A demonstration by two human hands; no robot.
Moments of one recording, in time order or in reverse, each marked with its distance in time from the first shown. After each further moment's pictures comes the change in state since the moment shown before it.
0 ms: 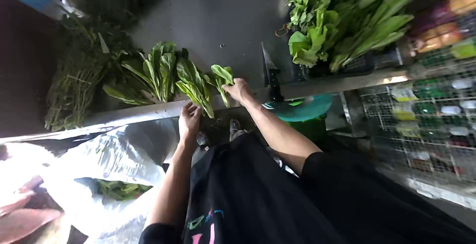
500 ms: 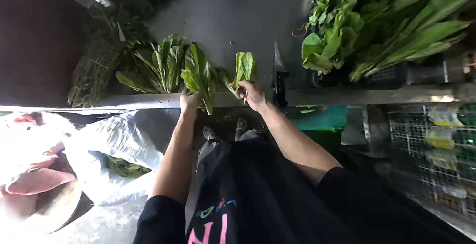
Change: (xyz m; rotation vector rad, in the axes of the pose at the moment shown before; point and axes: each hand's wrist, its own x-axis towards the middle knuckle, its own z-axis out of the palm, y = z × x) left_hand 0.038 0.035 0.033 -0.215 0.222 -0.159; right_hand -0.003 0.045 -0.029 0.849 -0.253 -0.102
